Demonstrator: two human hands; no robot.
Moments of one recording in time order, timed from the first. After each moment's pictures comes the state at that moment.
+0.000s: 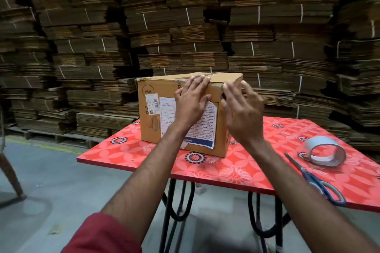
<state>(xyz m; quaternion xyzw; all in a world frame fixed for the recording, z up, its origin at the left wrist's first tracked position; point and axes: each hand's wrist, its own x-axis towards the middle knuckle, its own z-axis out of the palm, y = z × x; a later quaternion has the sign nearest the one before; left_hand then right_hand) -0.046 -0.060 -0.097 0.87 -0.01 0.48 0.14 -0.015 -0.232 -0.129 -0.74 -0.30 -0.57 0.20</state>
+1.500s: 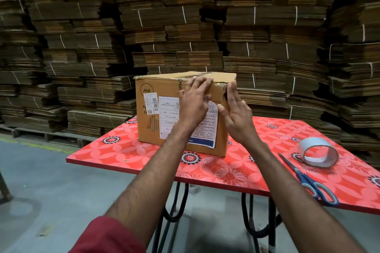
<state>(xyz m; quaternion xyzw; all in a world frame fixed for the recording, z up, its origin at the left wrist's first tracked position) -0.041 -0.085 -0.094 0.87 0.01 0.47 0.14 0.018 -0.240 -0.139 -0.80 -0.37 -0.35 0.32</state>
